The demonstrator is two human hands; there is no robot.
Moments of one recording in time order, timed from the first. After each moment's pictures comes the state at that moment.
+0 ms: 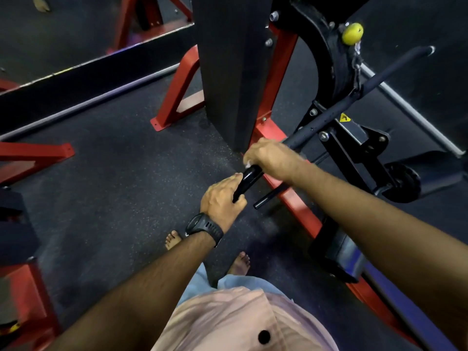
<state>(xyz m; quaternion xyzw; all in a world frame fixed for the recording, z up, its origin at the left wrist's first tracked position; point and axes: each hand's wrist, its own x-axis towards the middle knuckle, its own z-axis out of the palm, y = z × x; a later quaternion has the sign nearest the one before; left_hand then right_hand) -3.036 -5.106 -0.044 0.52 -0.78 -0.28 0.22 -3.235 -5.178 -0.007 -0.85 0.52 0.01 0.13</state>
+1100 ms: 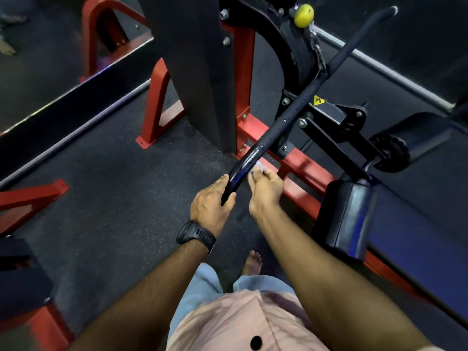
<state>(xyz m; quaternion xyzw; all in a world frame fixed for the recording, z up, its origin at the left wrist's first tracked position) -3.053 -5.116 -0.030 0.52 -0.80 -0.27 0.15 -3.172 -5.114 -0.046 0.11 0.57 -0.70 0.40</state>
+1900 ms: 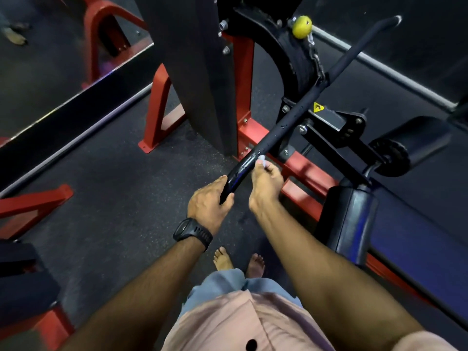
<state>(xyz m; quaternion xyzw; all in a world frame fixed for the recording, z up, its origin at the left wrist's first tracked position) -3.055 -5.142 -0.013 0.49 -0.82 -0.24 0.13 -3.181 -5.145 -0.039 0.12 0.60 -0.71 0.36</state>
